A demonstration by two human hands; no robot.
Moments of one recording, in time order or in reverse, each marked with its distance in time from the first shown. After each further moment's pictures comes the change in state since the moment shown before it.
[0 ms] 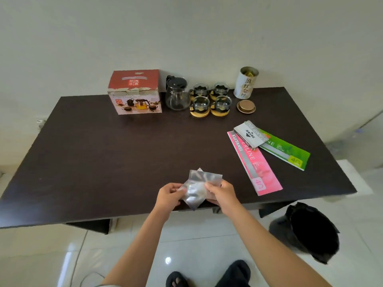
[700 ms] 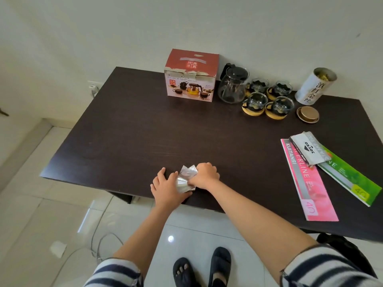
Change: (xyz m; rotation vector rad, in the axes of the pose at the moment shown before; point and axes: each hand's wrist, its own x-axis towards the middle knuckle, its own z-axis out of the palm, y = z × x) left_hand 0.024 -0.039 -0.090 0.838 0.462 0.068; right_hand 0.044 -0.003 0.176 -1.407 -0.203 -0.229
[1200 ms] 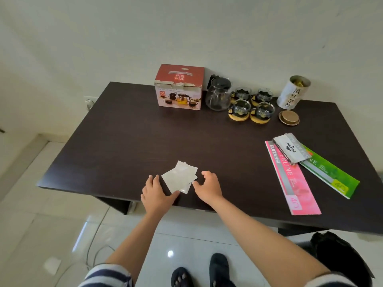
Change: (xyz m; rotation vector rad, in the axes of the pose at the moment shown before) left_hand -0.020 0.000 -0.012 -0.134 0.061 -0.098; right_hand -0.051 0.047 0.001 0.523 0.141 0.023
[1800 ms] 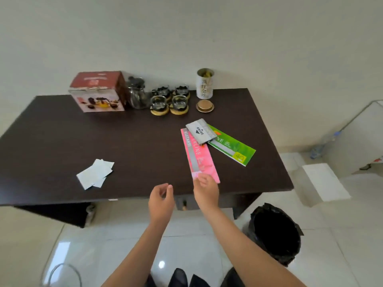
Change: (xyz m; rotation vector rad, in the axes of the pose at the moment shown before) left_hand -0.215 0.202 0.152 -0.678 -0.052 0.048; right_hand -0.096 0.193 -0.218 0.549 0.344 0.098
